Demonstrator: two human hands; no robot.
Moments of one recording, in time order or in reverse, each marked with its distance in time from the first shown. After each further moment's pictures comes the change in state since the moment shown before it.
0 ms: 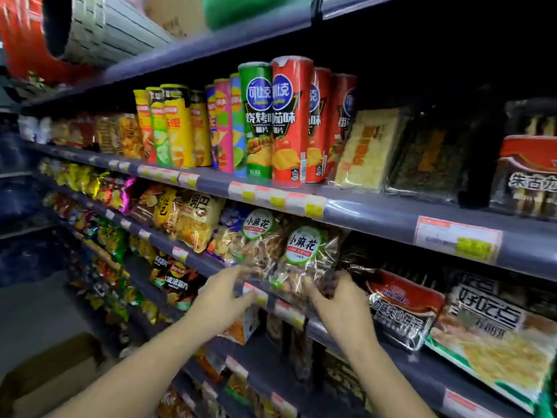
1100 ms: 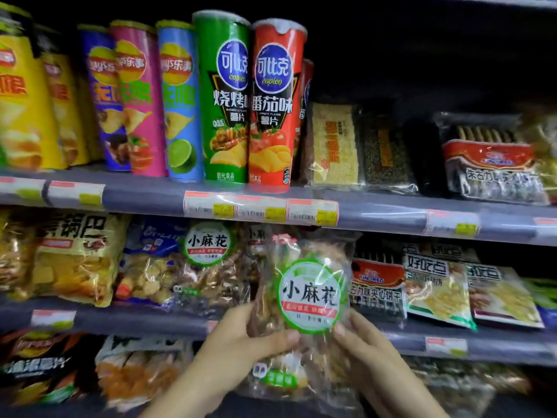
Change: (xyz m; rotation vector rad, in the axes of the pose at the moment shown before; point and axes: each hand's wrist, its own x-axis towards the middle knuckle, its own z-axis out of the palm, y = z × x) left_hand 0.037 -0.025 -0.010 -0.989 -0.816 0.069; right_hand -0.078 -0.048 0.020 0.956 -0.018 0.360
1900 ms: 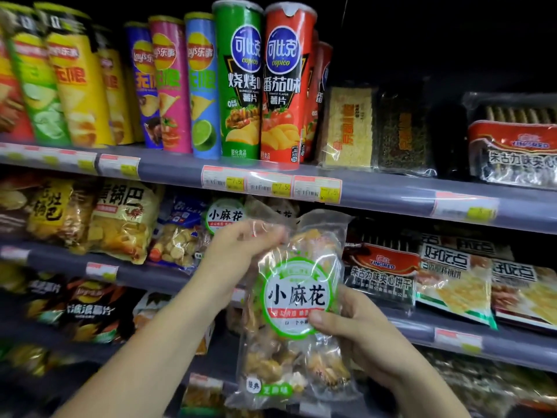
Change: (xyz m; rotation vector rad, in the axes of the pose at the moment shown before) left_hand 0.008 0.056 0.010 0.018 0.405 0.204; right_hand 0.001 -0.020 -0.002 -0.193 -0.296 -0.002
